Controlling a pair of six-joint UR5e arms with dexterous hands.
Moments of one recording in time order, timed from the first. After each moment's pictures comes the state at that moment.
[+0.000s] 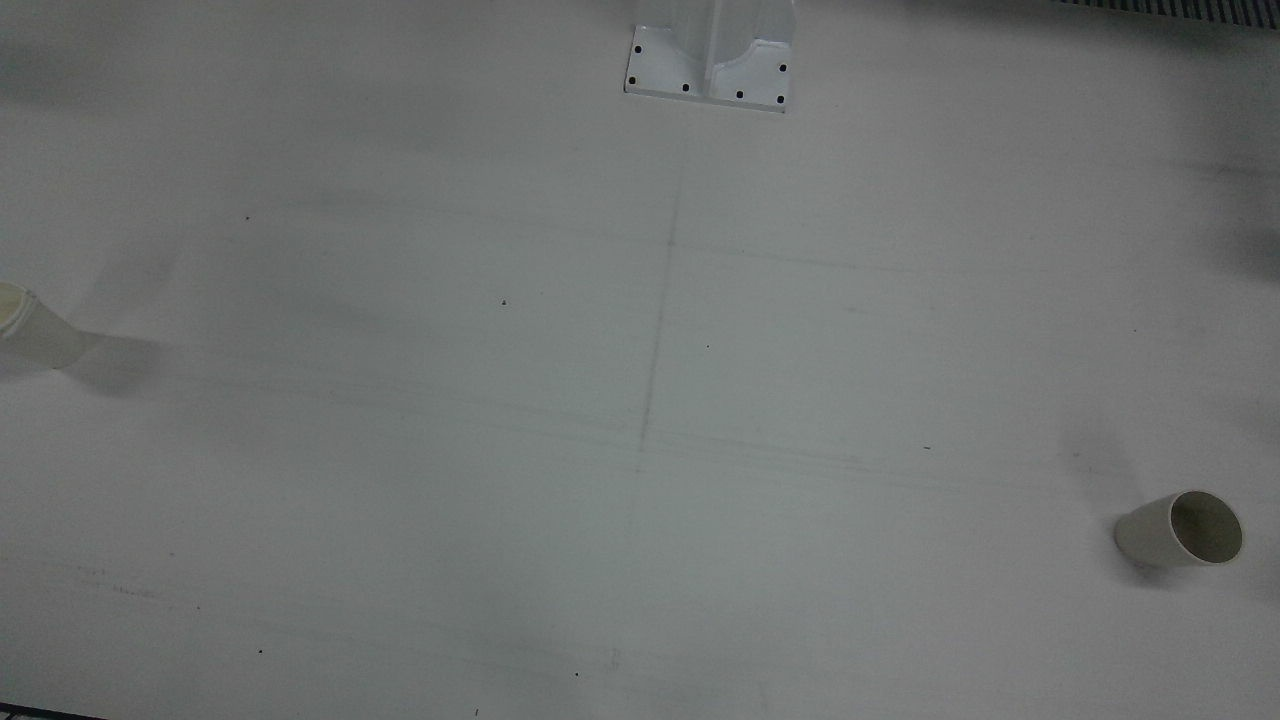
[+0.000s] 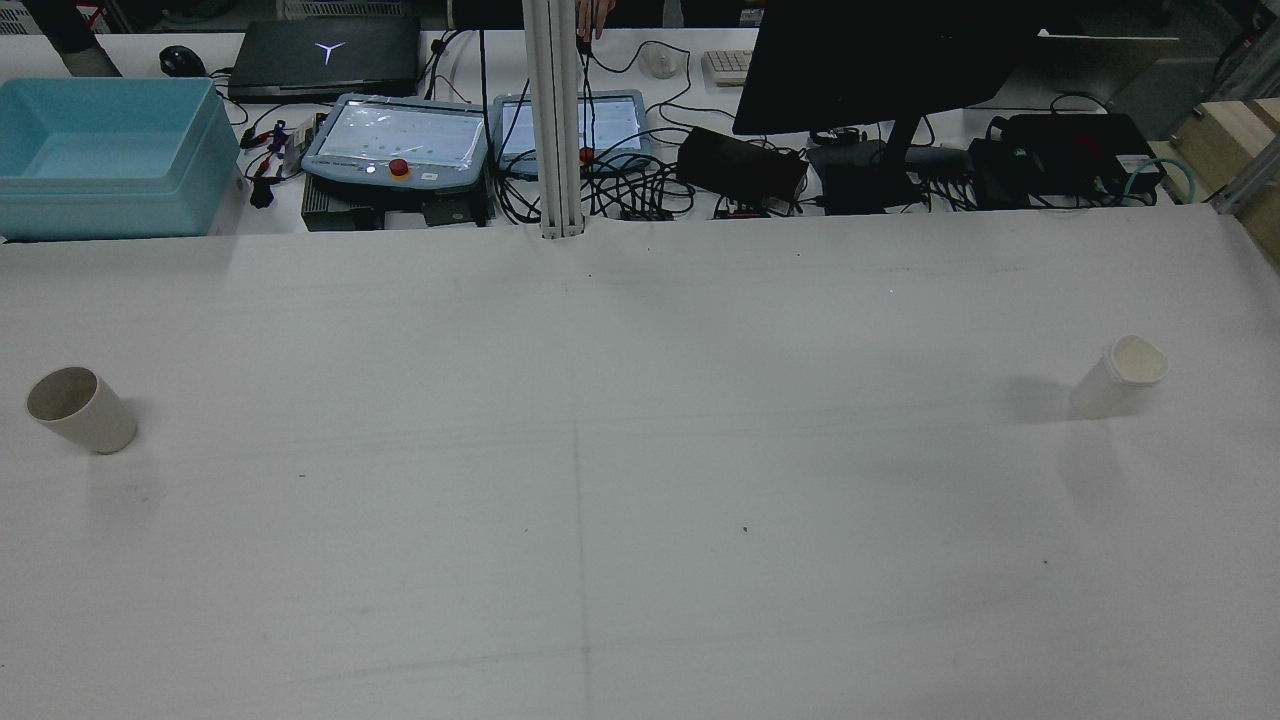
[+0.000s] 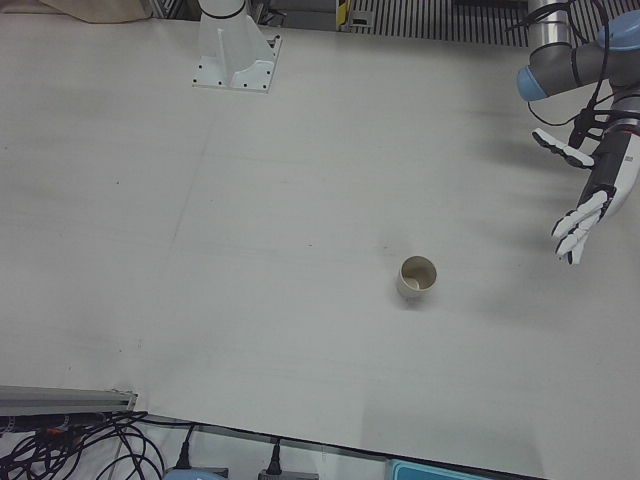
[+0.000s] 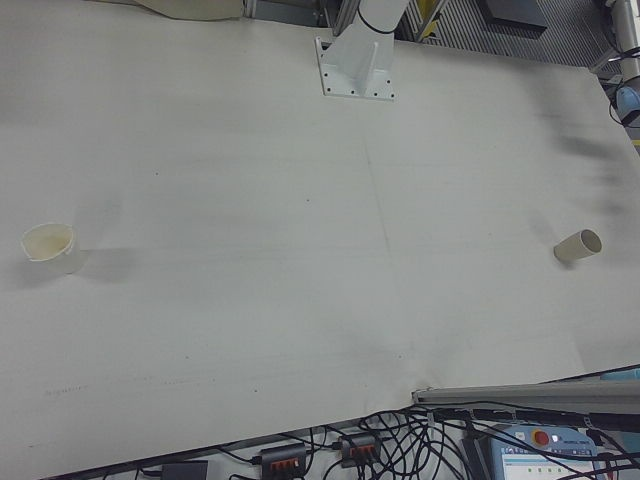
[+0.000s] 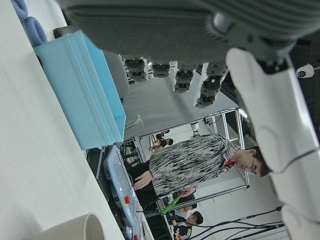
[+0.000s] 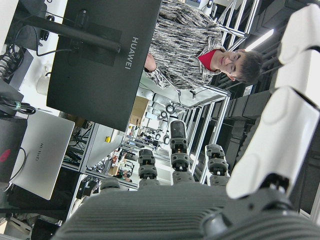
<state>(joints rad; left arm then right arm) -1.38 -1.31 -1.47 -0.65 1.69 0.33 1.60 -1.82 1.93 -3.20 -1.58 -0.27</state>
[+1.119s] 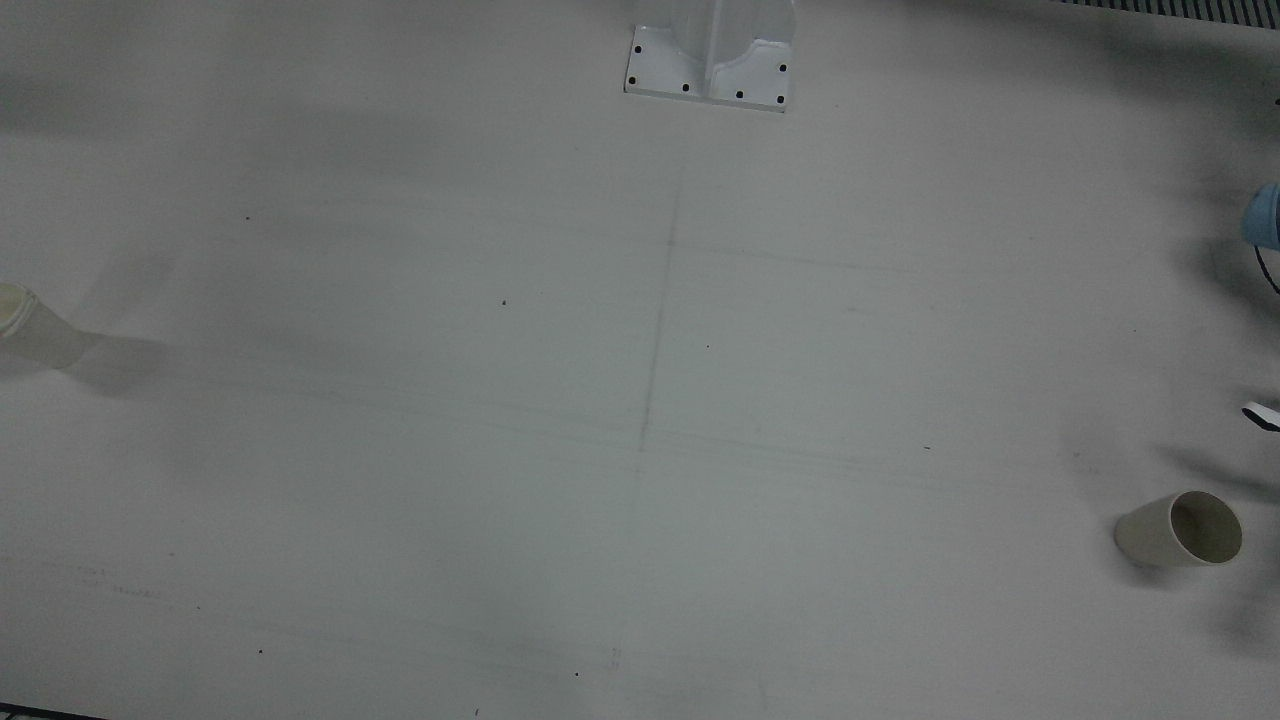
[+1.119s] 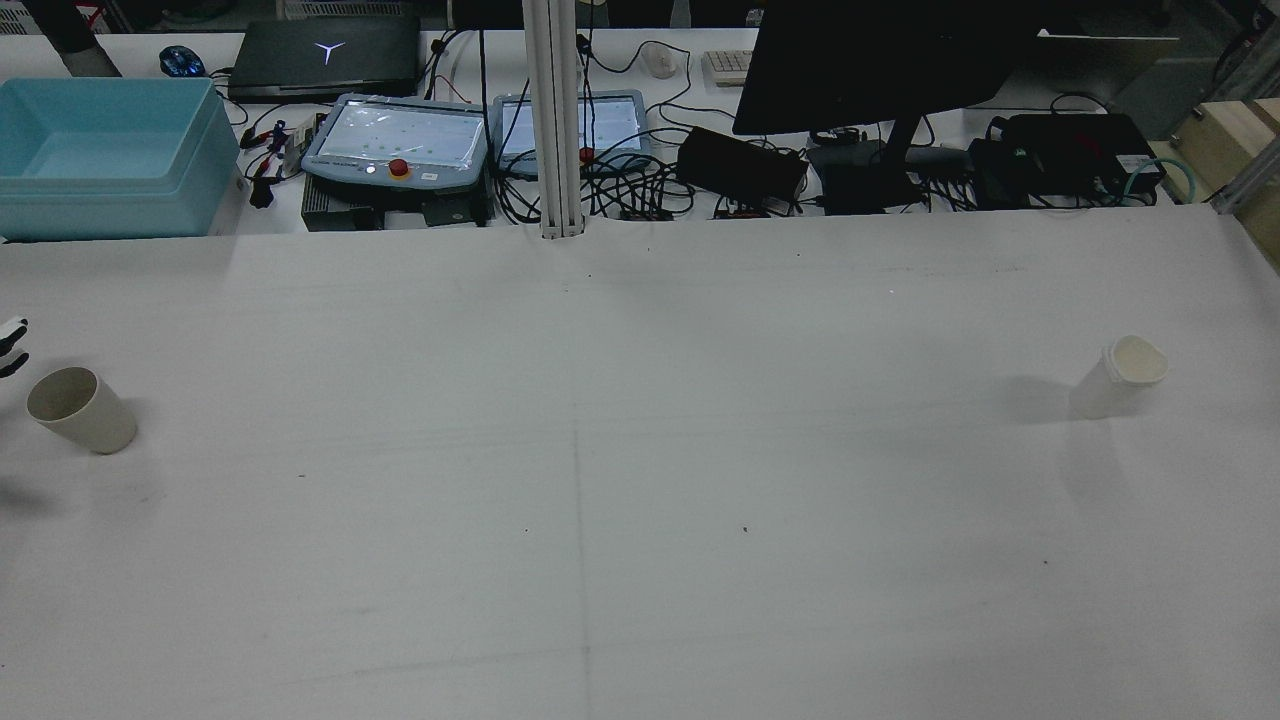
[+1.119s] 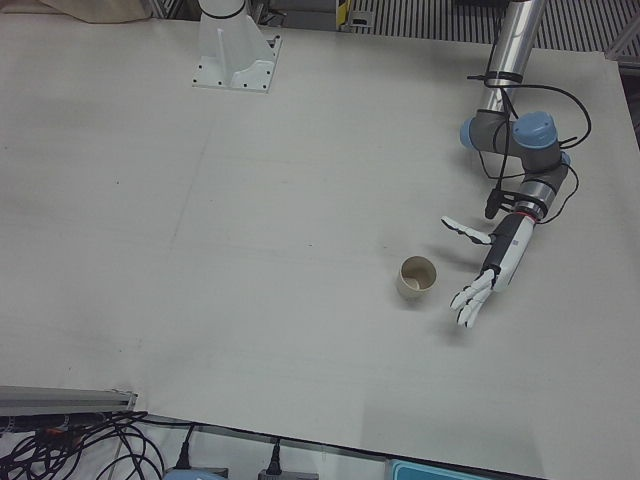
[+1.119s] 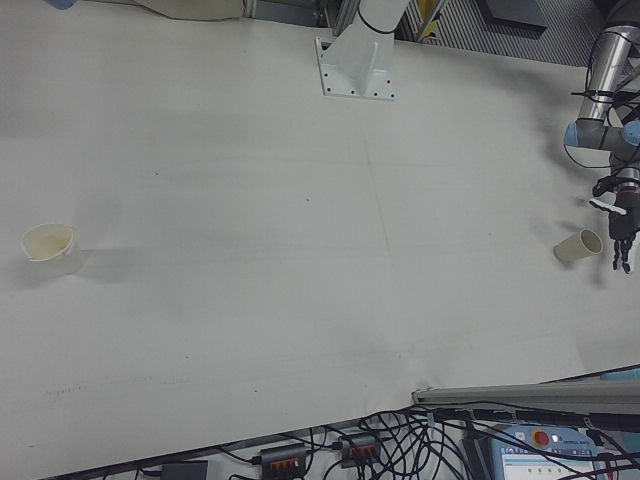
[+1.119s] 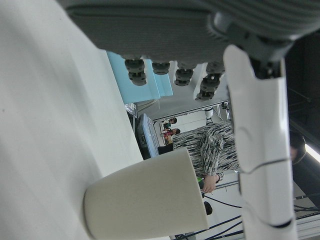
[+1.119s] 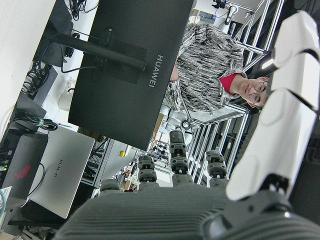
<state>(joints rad) -0.98 -1.56 -1.19 -0.69 1.33 0.39 1.53 -1.77 1.85 -3.19 -1.57 -0.29</state>
